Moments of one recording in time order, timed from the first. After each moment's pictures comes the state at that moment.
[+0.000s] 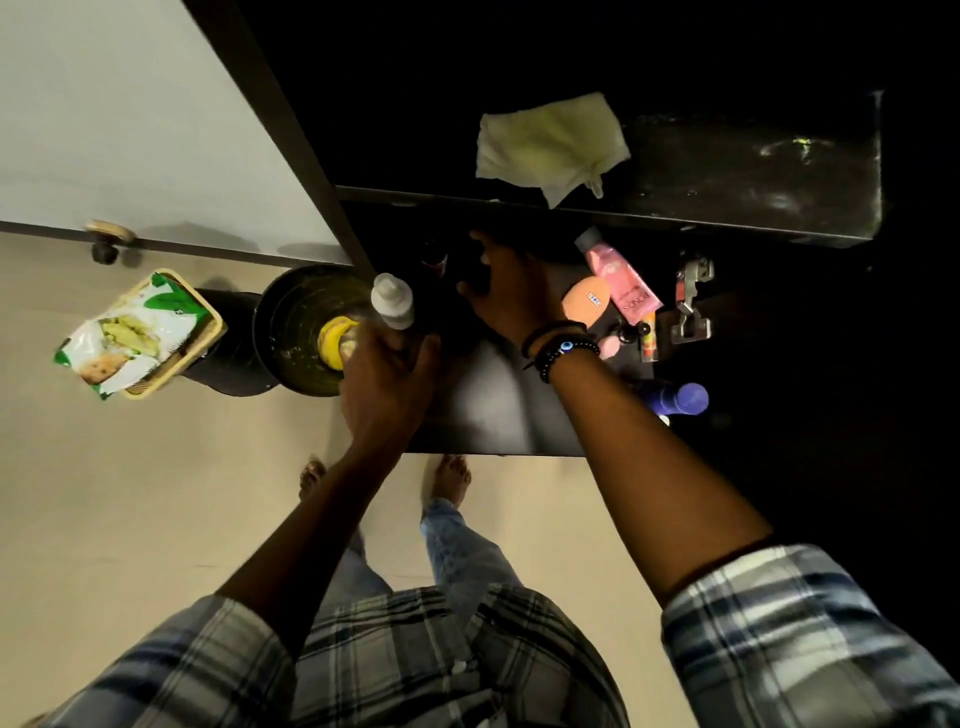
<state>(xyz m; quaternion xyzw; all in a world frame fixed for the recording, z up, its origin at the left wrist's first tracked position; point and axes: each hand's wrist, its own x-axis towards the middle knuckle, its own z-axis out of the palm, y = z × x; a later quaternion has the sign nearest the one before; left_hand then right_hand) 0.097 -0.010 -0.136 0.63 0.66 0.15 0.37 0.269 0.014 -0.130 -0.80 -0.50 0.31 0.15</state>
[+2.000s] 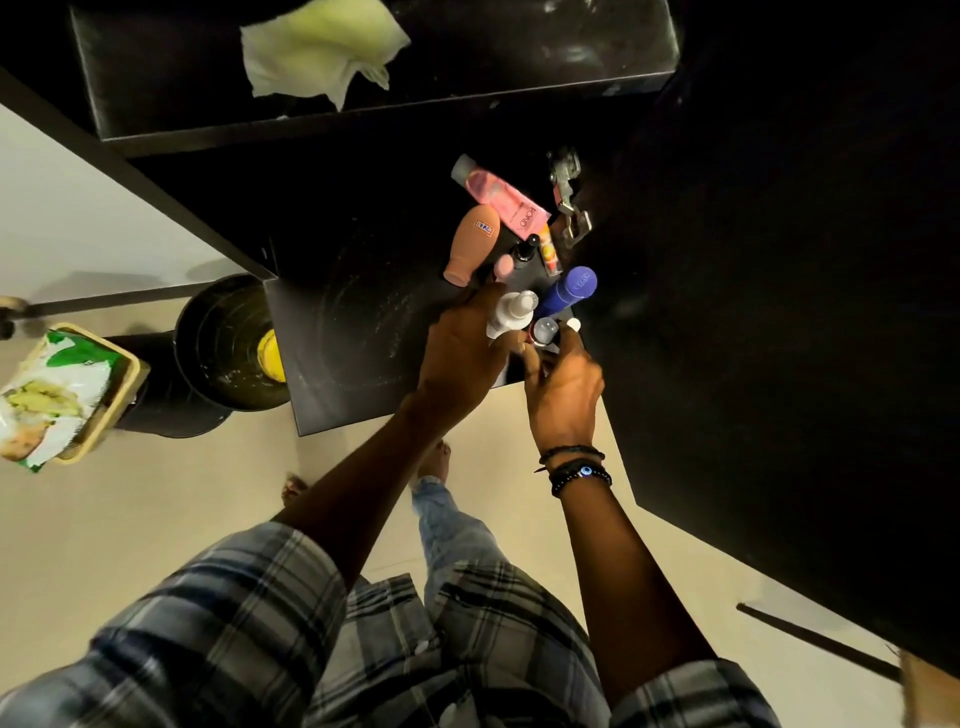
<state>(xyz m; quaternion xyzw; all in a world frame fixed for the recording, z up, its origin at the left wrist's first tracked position) 0.200 -0.089 -0.151 0.83 0.29 0.15 0.44 0.249 -0.194 -0.128 -0.93 -0.15 0.14 0.29</state>
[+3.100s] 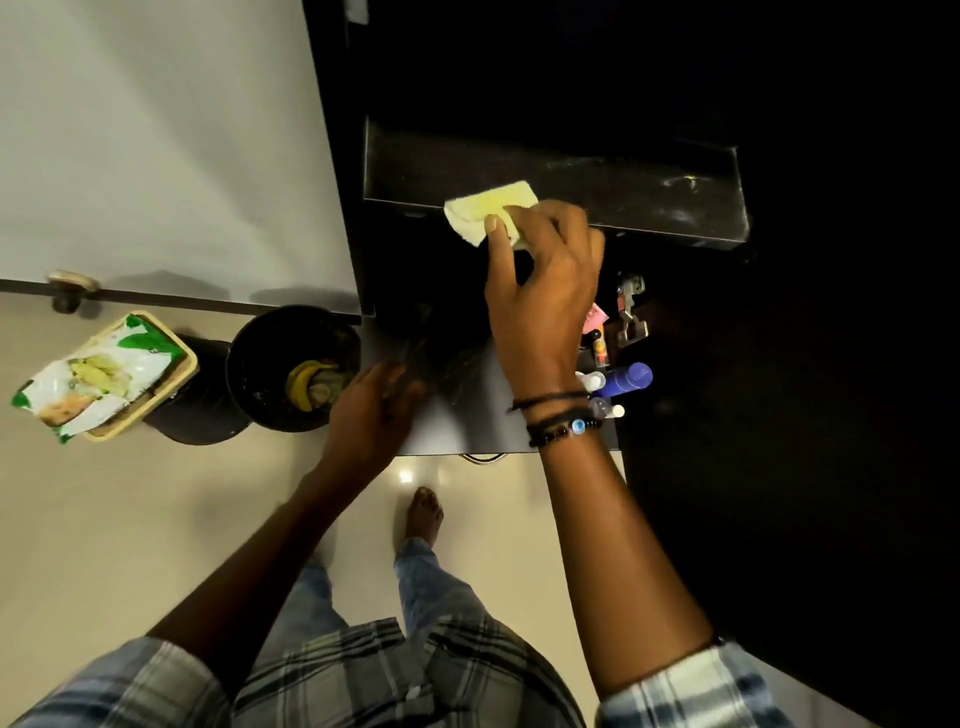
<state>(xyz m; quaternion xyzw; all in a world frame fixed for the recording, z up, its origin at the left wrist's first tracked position) 0.051 -0.025 -0.113 0.76 0.48 0.12 0.42 0.212 -0.035 -0.007 -0.81 -0.39 -0.08 0.42</state>
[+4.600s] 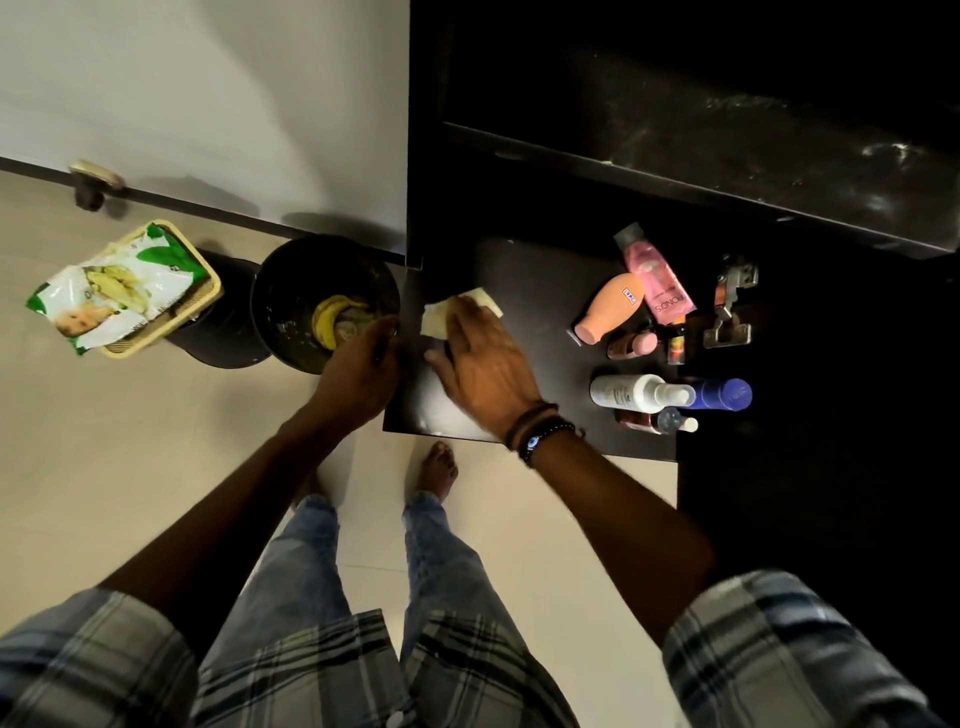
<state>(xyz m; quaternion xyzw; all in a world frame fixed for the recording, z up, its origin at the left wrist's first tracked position) 0.031 0.019 -0.154 0.69 0.52 0.04 0.50 0.185 -0.050 -0.192 -0.71 -0.69 0.09 0.02</state>
